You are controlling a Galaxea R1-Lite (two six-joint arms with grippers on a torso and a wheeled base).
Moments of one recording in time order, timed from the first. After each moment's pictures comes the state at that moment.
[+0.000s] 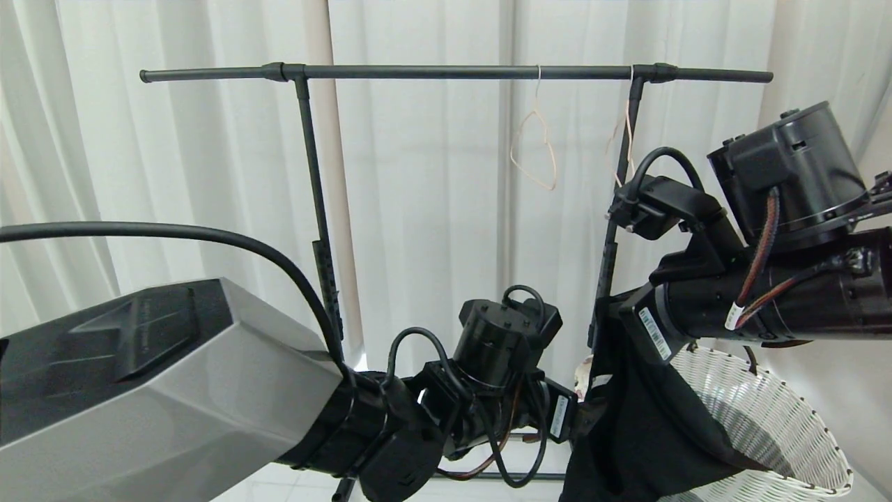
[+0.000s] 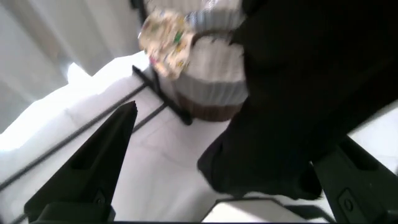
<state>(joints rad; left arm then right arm) -0.85 2.14 -1.07 -0.57 -0.09 -0.15 0.80 1.57 -1.28 0.35 -0.18 -0.04</state>
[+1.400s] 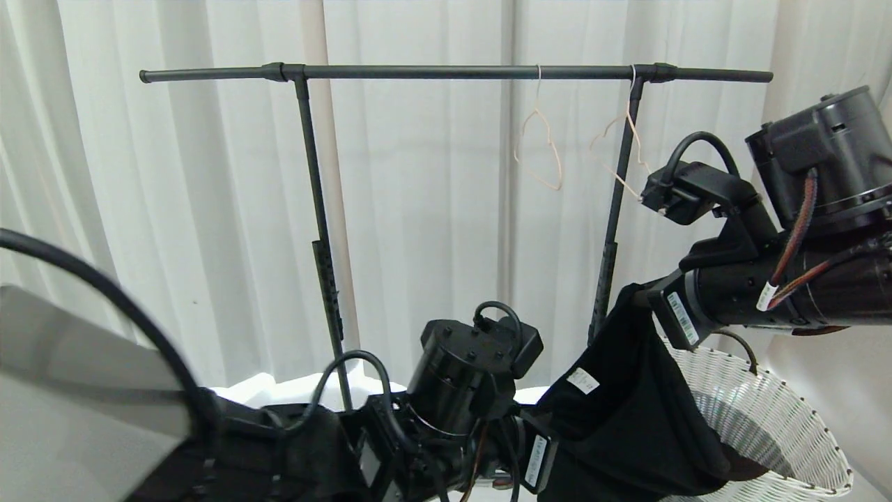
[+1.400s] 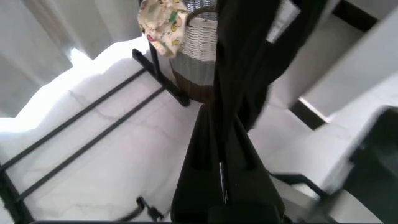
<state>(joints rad) -0.92 1.90 -0.85 -0.50 -0.03 -0.18 0.74 1.53 -1.28 0.38 -0.18 -0.04</state>
